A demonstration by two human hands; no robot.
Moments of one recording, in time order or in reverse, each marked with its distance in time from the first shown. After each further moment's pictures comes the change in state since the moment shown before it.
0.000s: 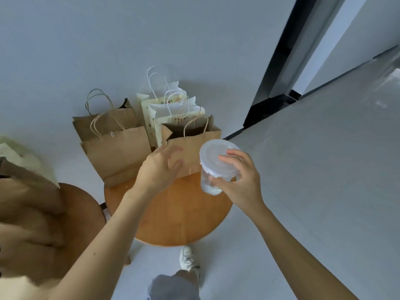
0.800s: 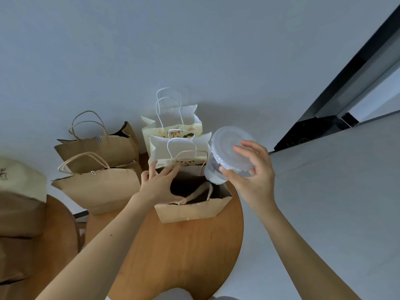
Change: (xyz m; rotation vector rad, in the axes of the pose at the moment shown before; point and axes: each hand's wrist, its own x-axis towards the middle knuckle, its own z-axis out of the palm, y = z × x) left_hand 0.210 -0.062 0.064 0.481 -0.468 -0.382; right_hand 0.253 0.103 0.034 0.193 -0.075 -0.141
